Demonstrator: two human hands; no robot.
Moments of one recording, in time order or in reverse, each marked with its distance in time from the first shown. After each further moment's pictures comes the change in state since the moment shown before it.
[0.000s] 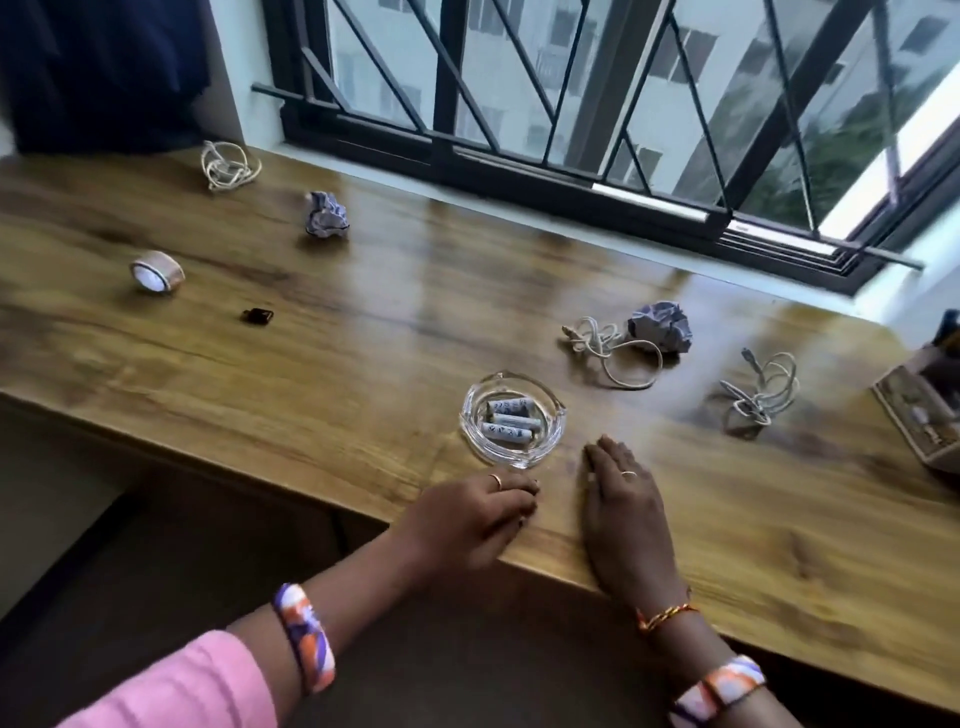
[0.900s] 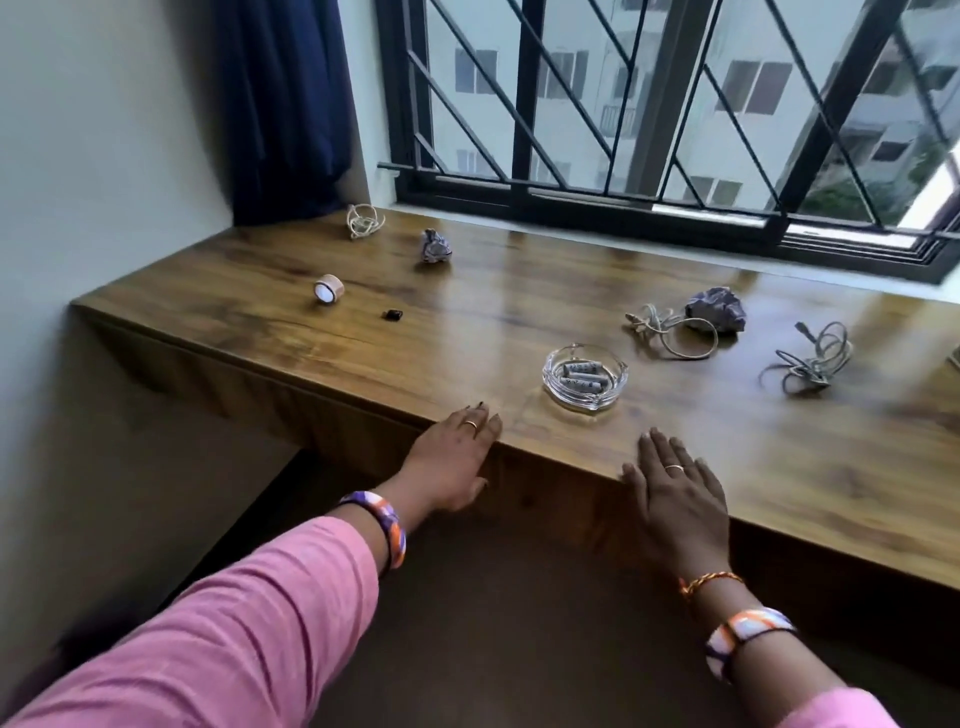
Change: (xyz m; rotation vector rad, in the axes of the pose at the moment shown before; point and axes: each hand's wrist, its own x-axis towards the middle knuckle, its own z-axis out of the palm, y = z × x) left_hand -0.073 0.034 -0.068 0.751 -0.423 -0.551; right_hand -0.072 -0.019 -0.010 -0.143 -0.028 -0.022
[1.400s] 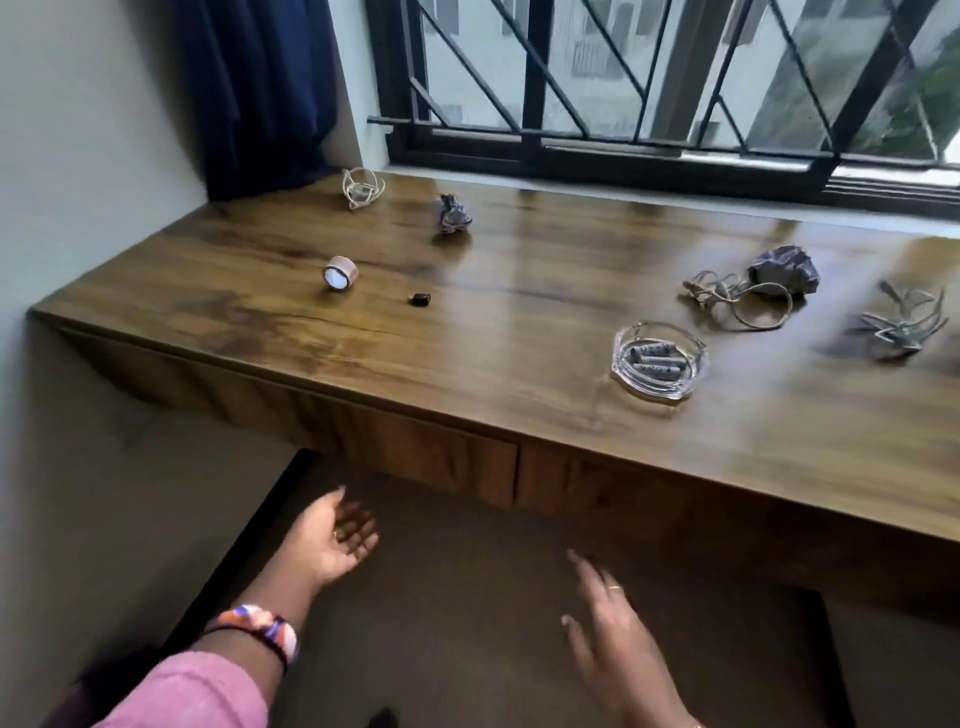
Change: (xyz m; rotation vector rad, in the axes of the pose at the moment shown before) left_hand -0.057 -0.155 0.116 -2.129 -0.049 -1.244; right_hand -0.104 -0.123 0.075 0.417 -0.346 0.013
